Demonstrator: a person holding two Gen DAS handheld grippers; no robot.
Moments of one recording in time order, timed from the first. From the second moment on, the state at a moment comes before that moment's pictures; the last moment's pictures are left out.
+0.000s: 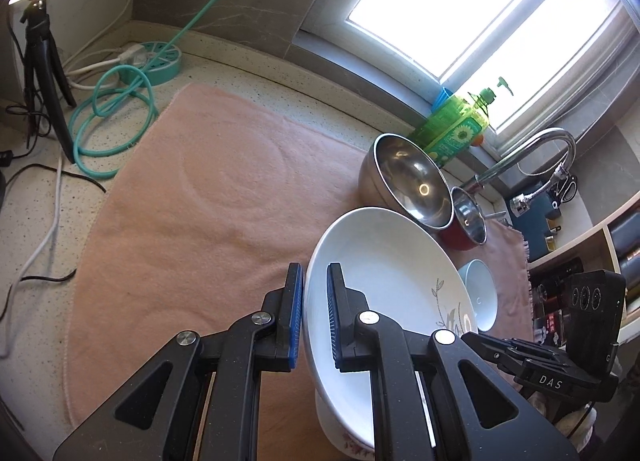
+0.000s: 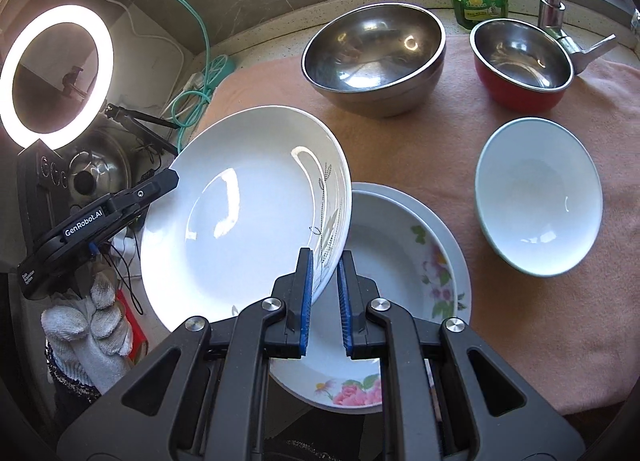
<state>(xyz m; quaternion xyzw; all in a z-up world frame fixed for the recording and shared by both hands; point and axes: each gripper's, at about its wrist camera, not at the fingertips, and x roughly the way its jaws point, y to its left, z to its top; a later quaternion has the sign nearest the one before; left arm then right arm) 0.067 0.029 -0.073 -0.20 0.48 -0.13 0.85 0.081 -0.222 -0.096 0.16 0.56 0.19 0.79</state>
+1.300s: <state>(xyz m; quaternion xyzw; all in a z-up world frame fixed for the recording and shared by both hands) 0.030 -0.036 -0.118 -0.15 0.55 -0.13 0.81 0.052 -0.265 -0.135 0.12 0.59 0.17 0.78</state>
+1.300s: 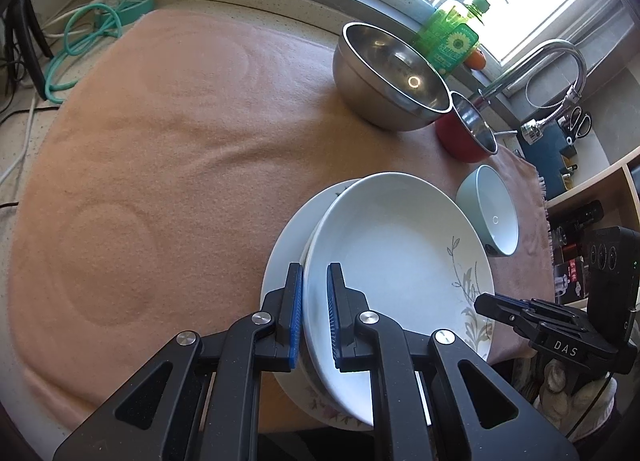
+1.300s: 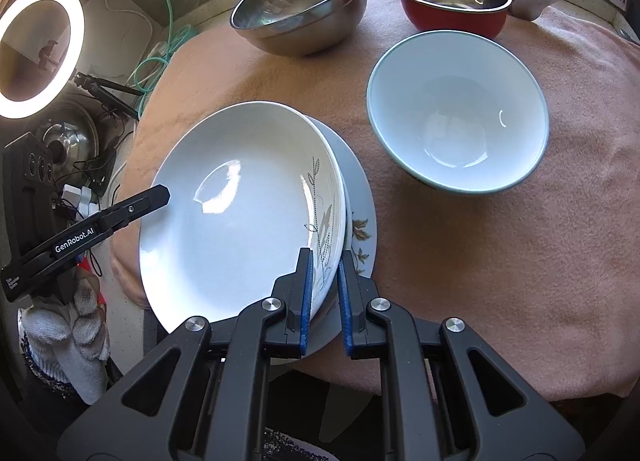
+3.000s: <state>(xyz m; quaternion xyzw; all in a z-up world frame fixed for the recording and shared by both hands) 0.035 -0.029 -0.090 -0.13 0.53 -0.14 0.82 0.040 -0.280 -0.091 0.13 0.54 0.14 0.82</state>
